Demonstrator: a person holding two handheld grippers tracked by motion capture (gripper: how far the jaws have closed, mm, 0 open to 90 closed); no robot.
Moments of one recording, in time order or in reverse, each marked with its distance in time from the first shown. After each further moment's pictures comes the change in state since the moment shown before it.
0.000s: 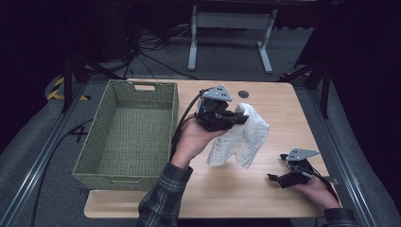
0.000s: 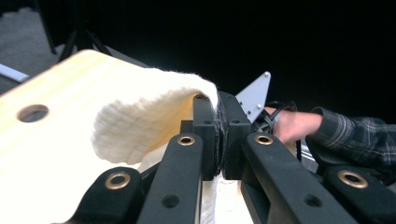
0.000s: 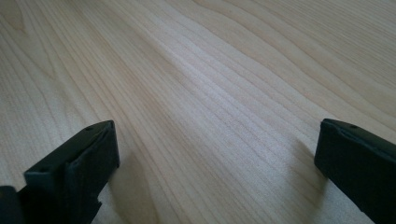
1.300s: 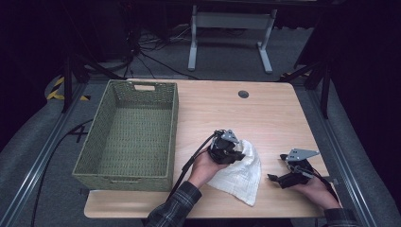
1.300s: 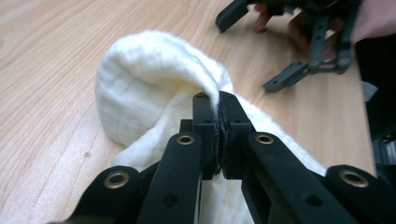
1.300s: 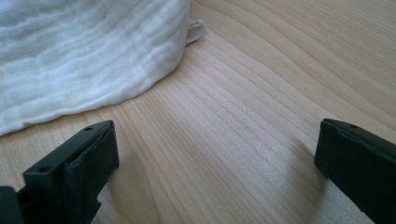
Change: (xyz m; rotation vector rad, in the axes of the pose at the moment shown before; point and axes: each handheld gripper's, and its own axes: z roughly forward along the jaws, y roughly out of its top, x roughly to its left) left arm 0.018 -0.129 0.109 0.228 0.002 -0.067; right arm 0.000 0.000 0.001 -0.005 -0.002 -0.008
